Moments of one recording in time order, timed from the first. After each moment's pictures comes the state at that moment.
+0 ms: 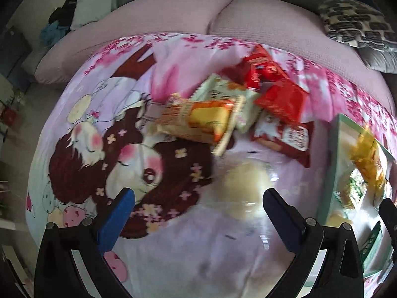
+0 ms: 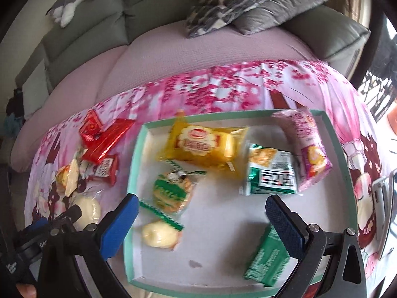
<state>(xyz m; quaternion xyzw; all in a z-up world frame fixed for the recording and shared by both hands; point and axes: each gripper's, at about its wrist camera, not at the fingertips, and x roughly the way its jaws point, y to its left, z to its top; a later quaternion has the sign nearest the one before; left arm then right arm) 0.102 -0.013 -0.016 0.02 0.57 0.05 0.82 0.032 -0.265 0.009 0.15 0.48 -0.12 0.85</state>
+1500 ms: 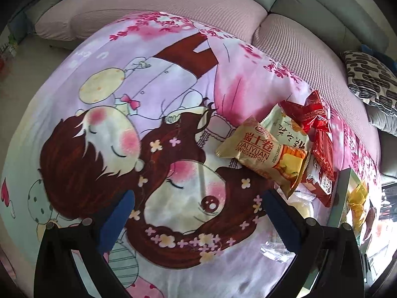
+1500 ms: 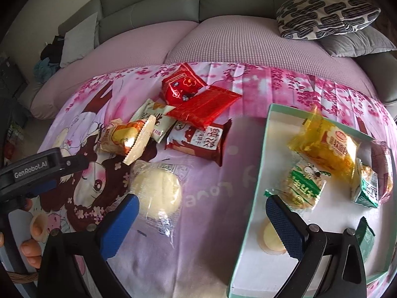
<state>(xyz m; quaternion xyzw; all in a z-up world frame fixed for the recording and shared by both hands) 0.136 0.098 -0.026 -0.13 0.59 0.03 0.80 0.074 -0.124 -0.016 0.06 0.50 -0.01 0.86</state>
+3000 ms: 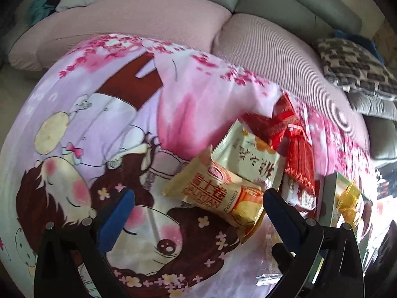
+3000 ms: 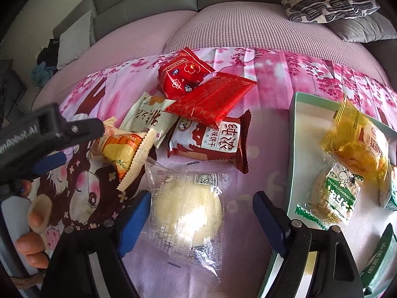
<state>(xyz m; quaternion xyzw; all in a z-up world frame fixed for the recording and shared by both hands) 0.173 0.054 -0.038 -0.09 0.56 -0.05 0.82 0.103 -0.122 -0.047 0.10 0.52 0.00 0.85</state>
